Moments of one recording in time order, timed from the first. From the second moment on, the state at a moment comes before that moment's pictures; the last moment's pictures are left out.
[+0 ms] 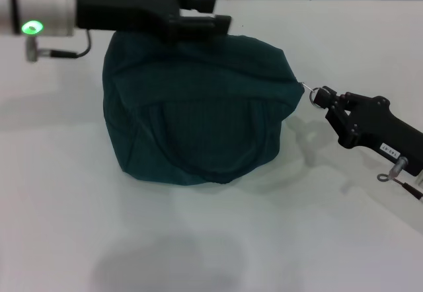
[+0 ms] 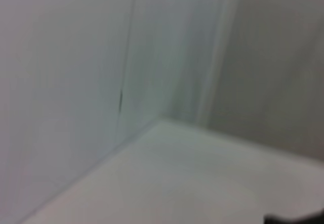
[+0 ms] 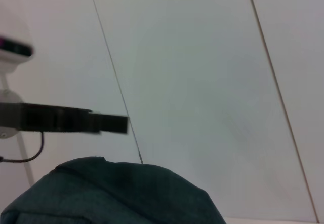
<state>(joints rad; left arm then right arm) -0.66 -2.05 0.90 1.01 1.88 1.55 -1.79 0.39 2.03 -1.85 -0.30 -0.34 -1.28 0.78</state>
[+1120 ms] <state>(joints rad) -0.79 -2.09 1.07 1.12 2.22 1.46 -2.00 0.38 2.03 -1.84 -0.29 -0.30 -1.30 0.78</state>
